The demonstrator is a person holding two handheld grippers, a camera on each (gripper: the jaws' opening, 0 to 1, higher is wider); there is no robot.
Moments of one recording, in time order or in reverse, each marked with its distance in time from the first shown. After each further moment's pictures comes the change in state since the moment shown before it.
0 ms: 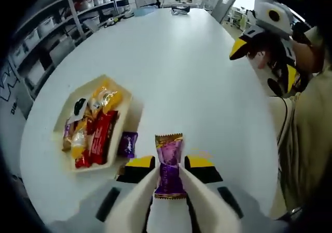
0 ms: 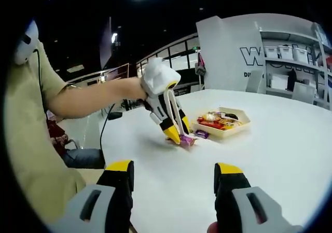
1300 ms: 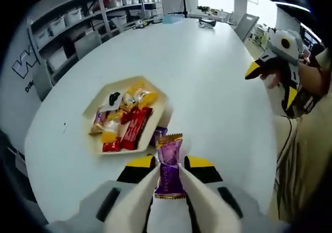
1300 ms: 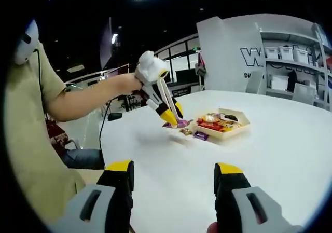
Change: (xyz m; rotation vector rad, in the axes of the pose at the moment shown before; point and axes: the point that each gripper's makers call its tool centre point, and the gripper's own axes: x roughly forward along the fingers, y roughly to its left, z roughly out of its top) left arm -0.046 0.034 0.006 -0.143 -0.074 0.124; right arm 0.000 -0.003 0.004 -0.004 -0.005 0.000
